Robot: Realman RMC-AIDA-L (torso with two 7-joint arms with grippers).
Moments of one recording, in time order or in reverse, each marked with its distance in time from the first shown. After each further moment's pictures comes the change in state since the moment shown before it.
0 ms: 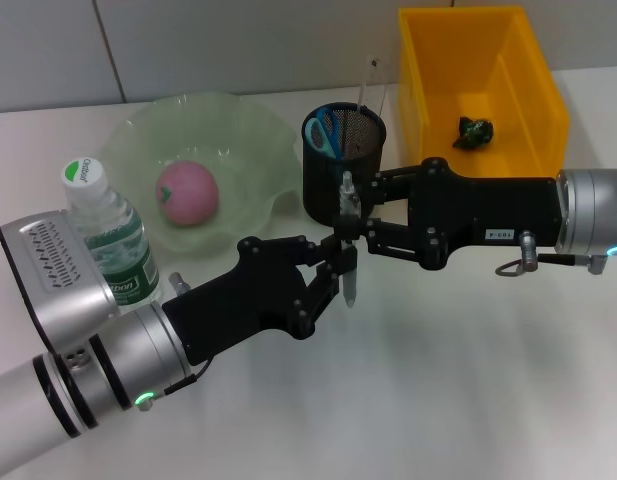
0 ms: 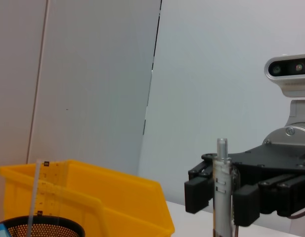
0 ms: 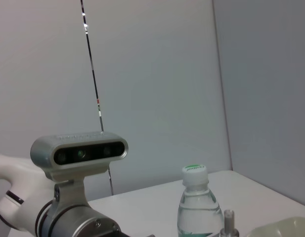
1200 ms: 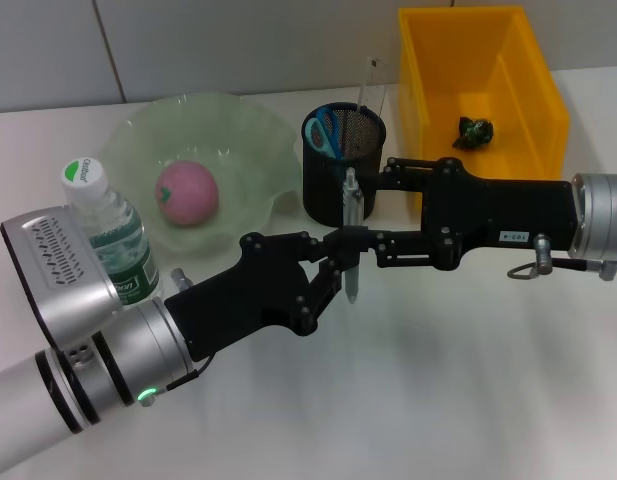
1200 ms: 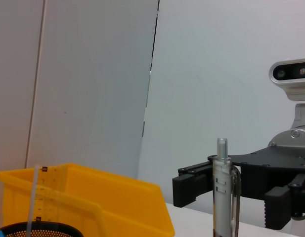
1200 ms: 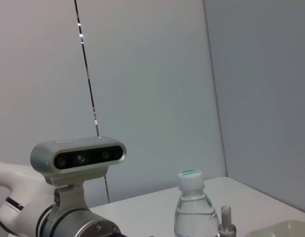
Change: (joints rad) left arm -0.005 0.000 0.000 0.007 0.000 -0.007 0.008; right arm -0.018 0.000 0.043 -0.001 -0.008 -0.026 -0.009
